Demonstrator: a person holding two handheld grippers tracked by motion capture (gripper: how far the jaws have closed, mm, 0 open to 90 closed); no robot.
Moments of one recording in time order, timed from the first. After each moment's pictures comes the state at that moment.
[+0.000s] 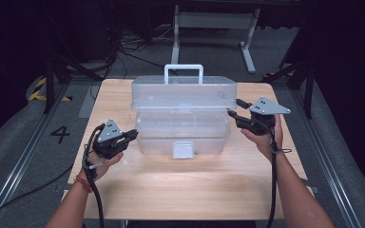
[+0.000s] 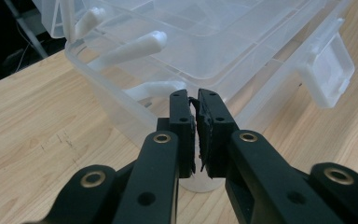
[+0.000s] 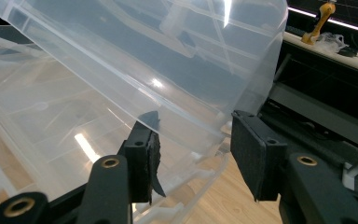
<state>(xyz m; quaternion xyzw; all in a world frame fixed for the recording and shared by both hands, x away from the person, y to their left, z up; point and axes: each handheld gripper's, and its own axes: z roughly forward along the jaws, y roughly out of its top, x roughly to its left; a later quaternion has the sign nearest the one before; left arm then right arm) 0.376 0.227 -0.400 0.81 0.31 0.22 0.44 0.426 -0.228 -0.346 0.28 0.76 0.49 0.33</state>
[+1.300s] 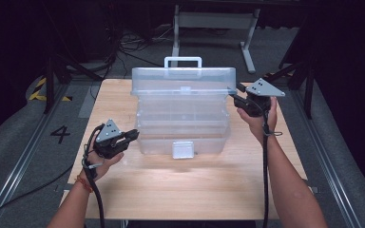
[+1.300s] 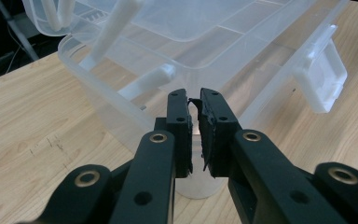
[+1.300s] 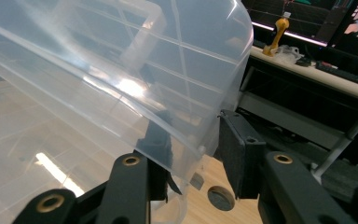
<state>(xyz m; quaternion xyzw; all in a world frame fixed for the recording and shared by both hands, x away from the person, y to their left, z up) 0.380 0.229 -0.405 0.81 0.30 0.21 0.46 0.466 -0.217 -0.326 0.31 0.72 0.49 0.38</state>
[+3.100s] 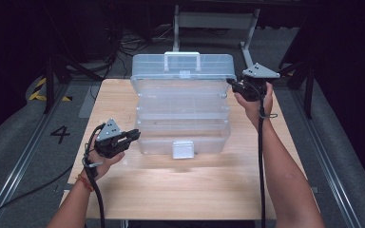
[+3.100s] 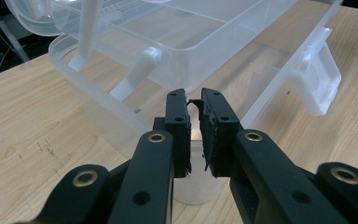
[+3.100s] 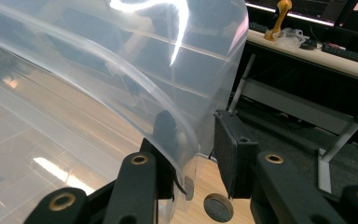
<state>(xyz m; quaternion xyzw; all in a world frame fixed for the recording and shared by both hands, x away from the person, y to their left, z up) 0.383 0.229 -0.408 0.80 0.30 0.20 0.47 0.512 -0.214 -0.314 0.34 0.72 0.48 0.35</state>
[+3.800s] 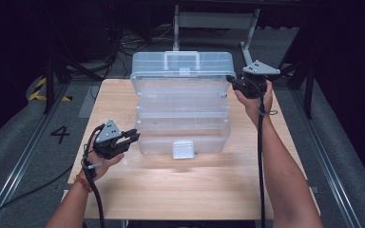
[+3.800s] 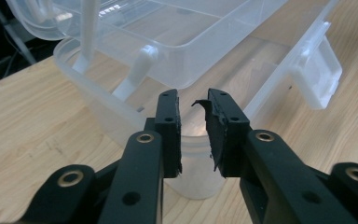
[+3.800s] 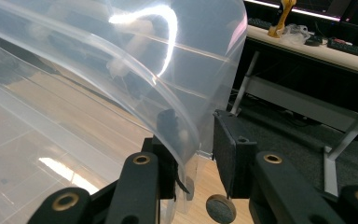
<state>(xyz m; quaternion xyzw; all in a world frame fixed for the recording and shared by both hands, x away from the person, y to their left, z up) 0.376 0.231 -0.402 0.81 0.29 0.22 0.45 0.519 -0.215 -0.311 0.35 0.73 0.49 0.34</state>
